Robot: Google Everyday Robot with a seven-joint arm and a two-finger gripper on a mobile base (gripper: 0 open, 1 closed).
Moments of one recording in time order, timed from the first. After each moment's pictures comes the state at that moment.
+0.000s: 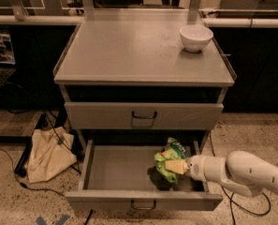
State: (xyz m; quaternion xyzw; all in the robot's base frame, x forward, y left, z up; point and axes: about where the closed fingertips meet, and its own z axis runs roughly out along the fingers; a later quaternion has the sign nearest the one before) arm 0.519 -0.142 0.527 -0.12 0.88 0.33 0.31
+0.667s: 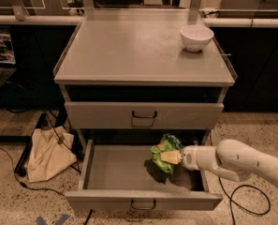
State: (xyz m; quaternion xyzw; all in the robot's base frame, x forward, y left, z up) arm 0.558 -0.132 0.516 -0.14 0.88 0.32 0.30
